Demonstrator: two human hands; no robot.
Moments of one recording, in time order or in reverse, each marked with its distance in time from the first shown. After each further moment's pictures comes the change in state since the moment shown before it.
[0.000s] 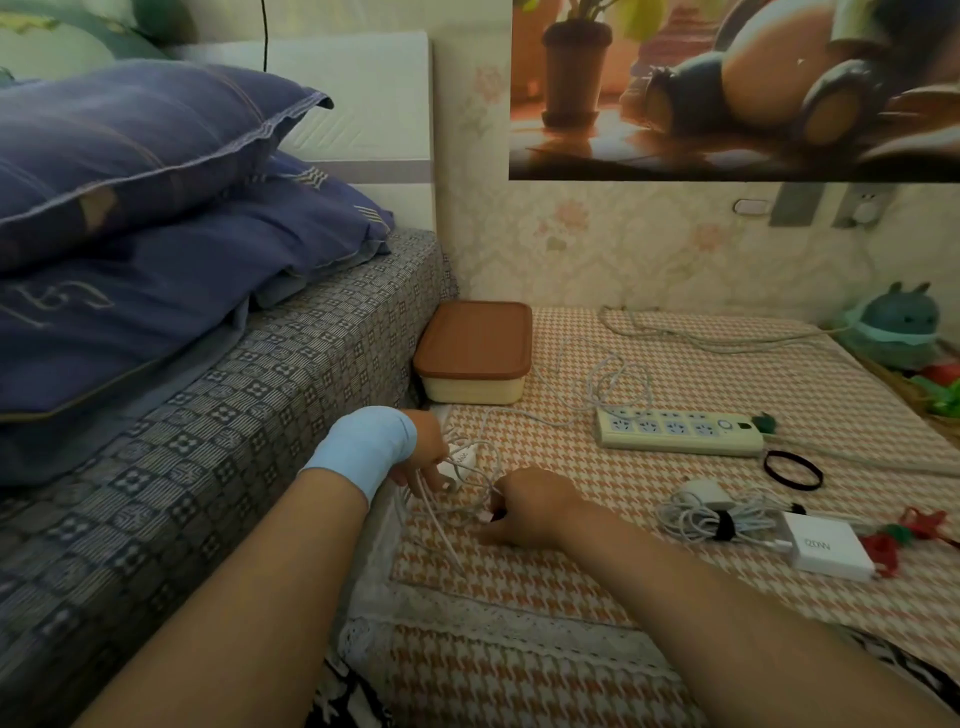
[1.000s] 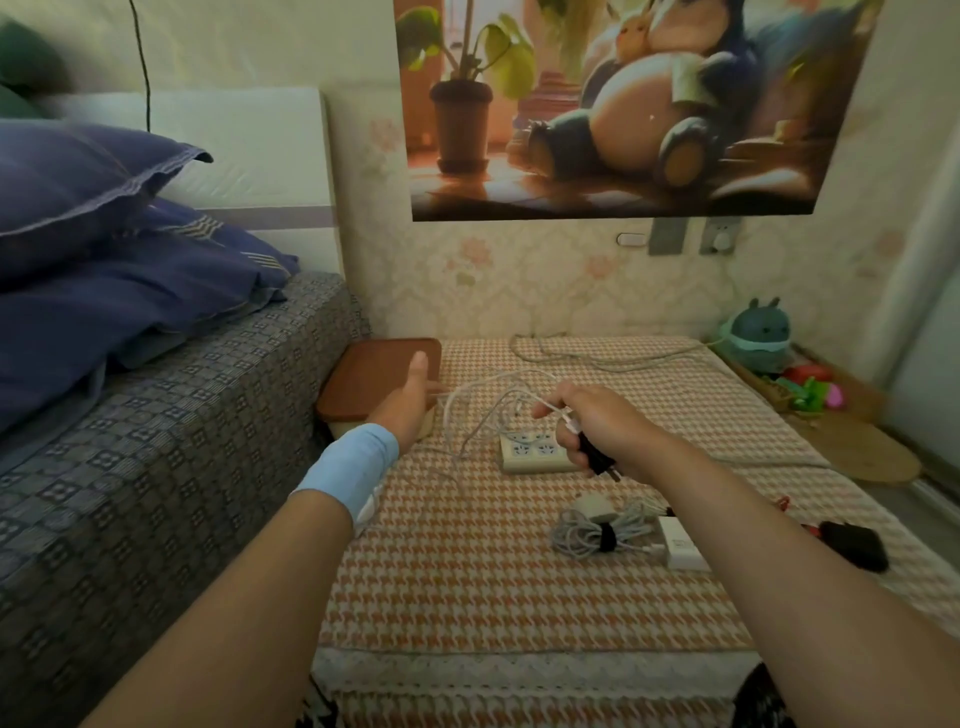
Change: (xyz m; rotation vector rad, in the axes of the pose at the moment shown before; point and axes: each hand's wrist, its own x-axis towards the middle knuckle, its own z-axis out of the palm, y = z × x) left_hand 0.021 0.114 -0.011 -0.815 0.317 0.269; right_hand -0.112 0.131 -0.115 1.088 0.371 0.138
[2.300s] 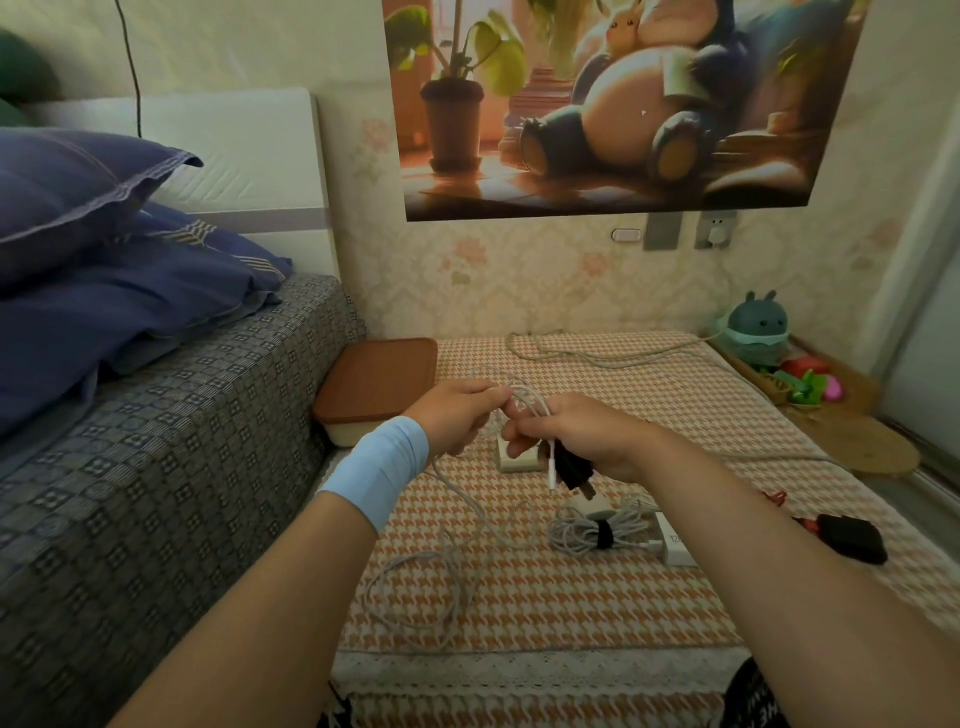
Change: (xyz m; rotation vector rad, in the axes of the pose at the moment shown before) left_hand -0.037 0.041 0.032 -0.119 -0.317 0.172; right_hand -0.011 -0.012 0.008 -0.086 -0.187 -0.027
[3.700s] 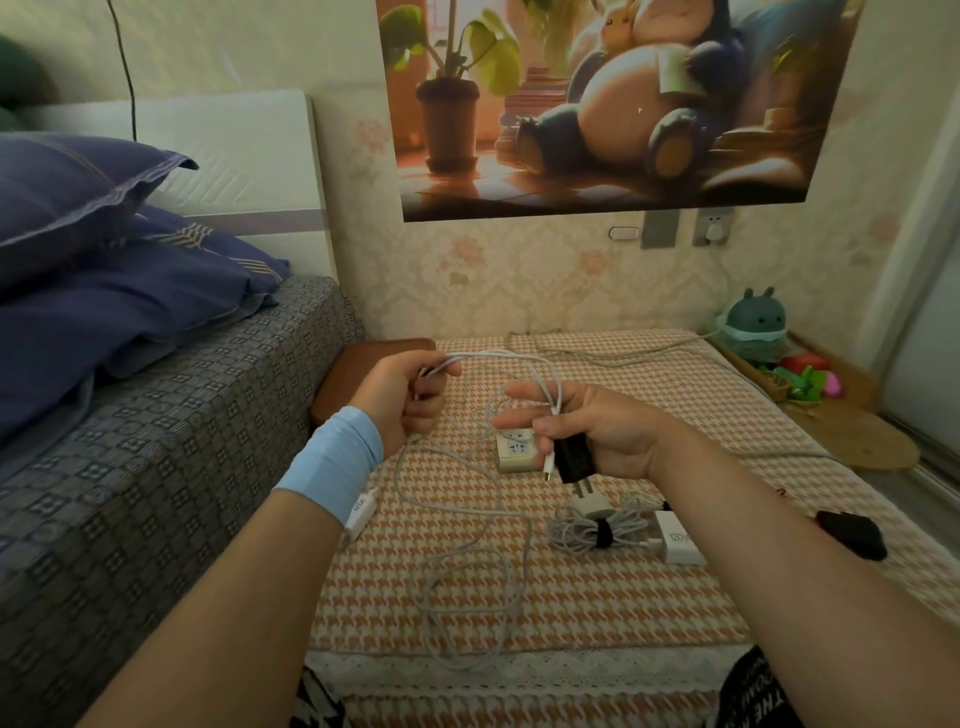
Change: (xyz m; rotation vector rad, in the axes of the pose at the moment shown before) left_hand 0.005 -0.008 -0.044 -0.631 -0.034 -0.063; right_hand -0.007 0.008 -0.017 0.579 -0.250 -0.089
